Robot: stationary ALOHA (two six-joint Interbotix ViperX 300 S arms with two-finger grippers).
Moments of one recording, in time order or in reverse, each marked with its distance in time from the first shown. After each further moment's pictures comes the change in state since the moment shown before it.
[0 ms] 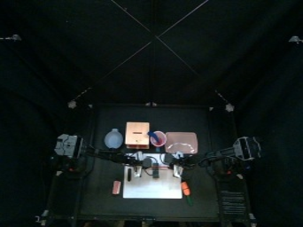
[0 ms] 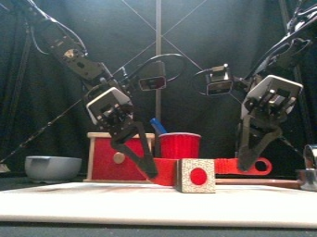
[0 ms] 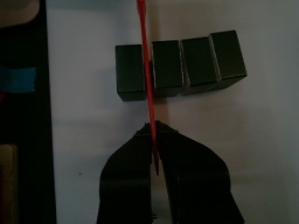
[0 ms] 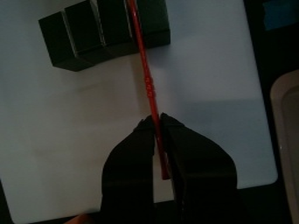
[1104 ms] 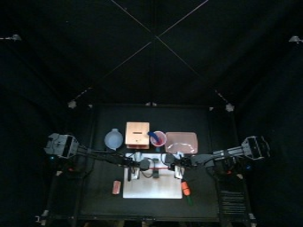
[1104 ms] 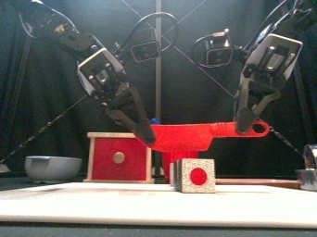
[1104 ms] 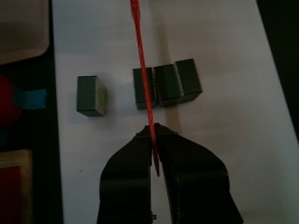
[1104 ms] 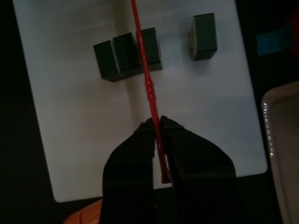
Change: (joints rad) left arm -0.064 -0.124 0.009 -0.015 0.041 -0.005; right arm 0.058 -0.133 -0.067 0.035 0.137 0.000
